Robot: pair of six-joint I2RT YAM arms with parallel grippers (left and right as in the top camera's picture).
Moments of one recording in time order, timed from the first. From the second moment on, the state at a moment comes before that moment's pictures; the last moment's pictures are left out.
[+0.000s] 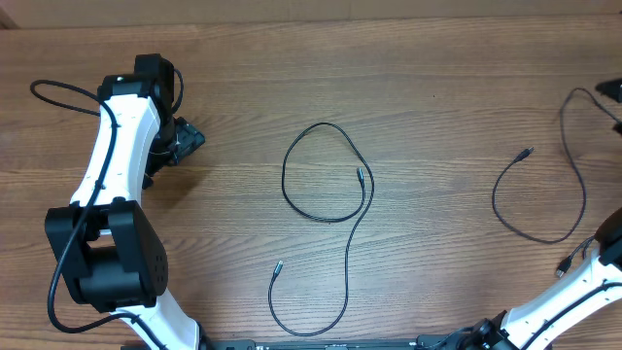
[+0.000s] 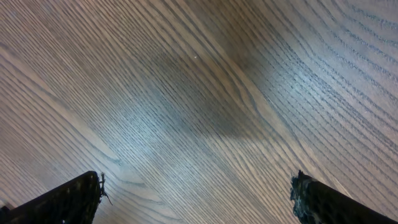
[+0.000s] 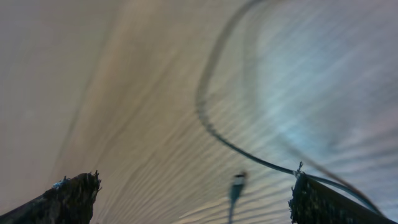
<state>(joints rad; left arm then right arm) 0.07 1.90 1.58 -1.24 -0.21 -0.77 -0.76 2.24 2.15 -1.19 -0.70 0.07</state>
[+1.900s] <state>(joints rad) 0.07 1.90 1.58 -1.24 -0.21 -0.77 -0.90 2.38 2.07 -1.06 -0.46 0.00</state>
